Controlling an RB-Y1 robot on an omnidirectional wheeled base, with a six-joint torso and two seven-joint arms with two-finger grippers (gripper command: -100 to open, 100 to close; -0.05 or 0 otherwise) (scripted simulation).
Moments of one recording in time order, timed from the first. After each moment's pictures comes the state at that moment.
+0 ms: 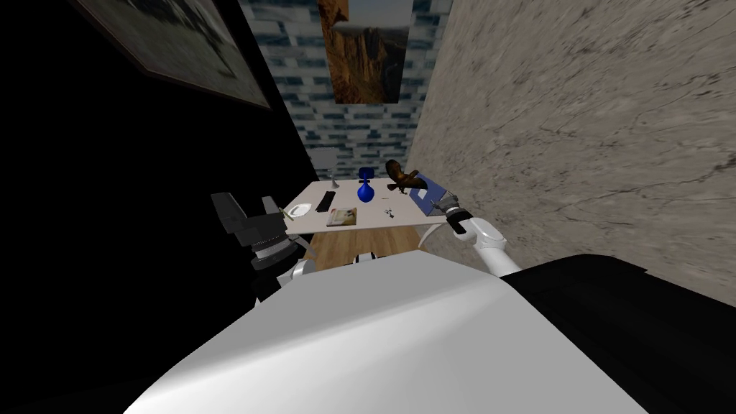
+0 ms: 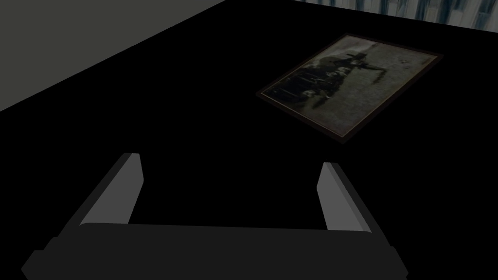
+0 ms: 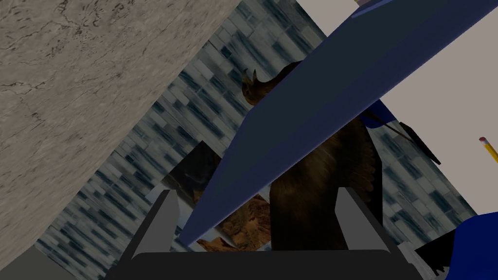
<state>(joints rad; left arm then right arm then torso) 0.49 -0.02 -0.02 -2.35 0.10 -0.62 -0.17 0.25 -0.70 -0.39 -1.56 0.87 -0.11 0.75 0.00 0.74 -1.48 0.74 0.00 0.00</state>
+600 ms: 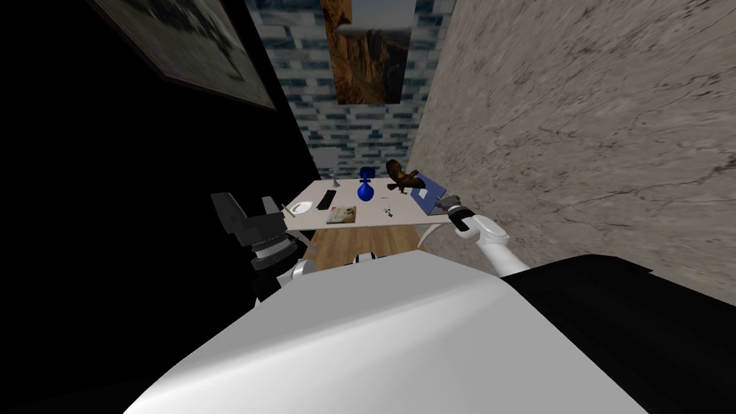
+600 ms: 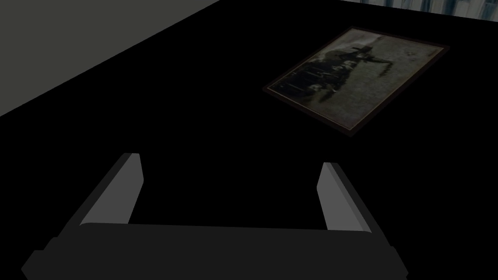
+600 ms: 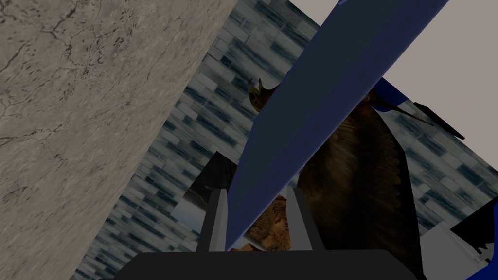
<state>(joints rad) 0.49 -0.02 -0.02 -2.35 0.10 -0.62 -0.17 0.22 -0.77 -0.36 -1.48 0.77 -0.11 0.64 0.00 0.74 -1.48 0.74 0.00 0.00</state>
